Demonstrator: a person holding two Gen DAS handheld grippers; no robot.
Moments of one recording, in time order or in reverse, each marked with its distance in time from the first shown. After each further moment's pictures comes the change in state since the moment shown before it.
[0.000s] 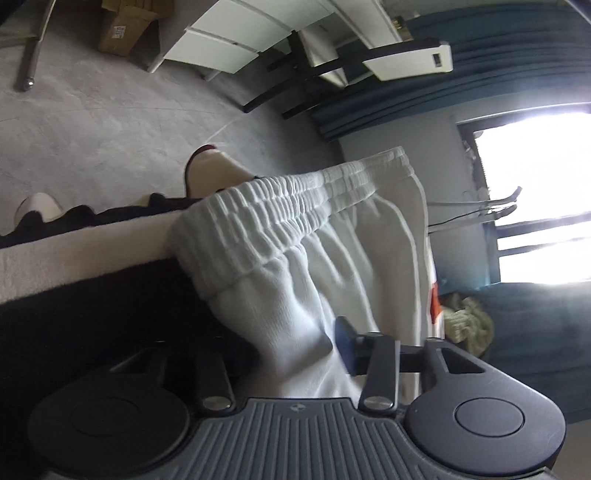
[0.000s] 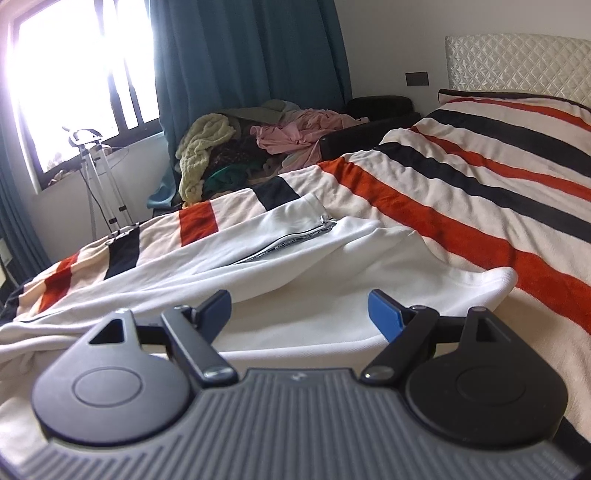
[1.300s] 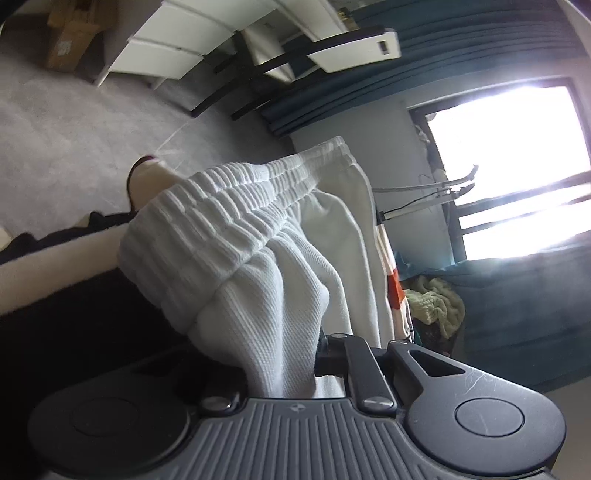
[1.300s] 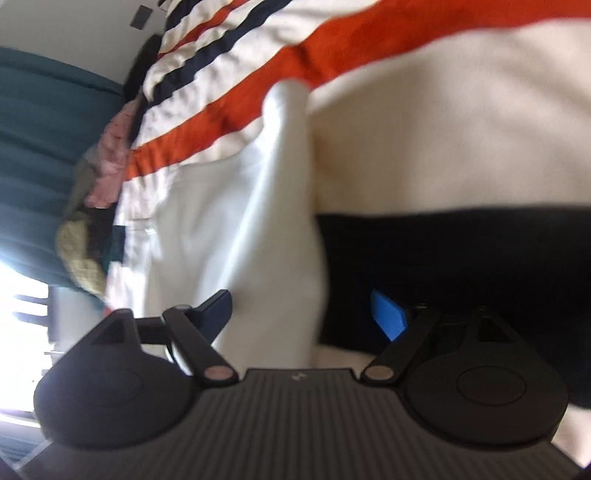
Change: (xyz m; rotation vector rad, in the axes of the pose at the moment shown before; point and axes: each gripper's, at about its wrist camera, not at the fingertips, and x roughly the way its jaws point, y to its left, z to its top) left arm 0.000 -0.015 0.003 0.037 0.043 -0.057; right arm 0.071 -0.163 -0.057 0.989 0.247 -0.185
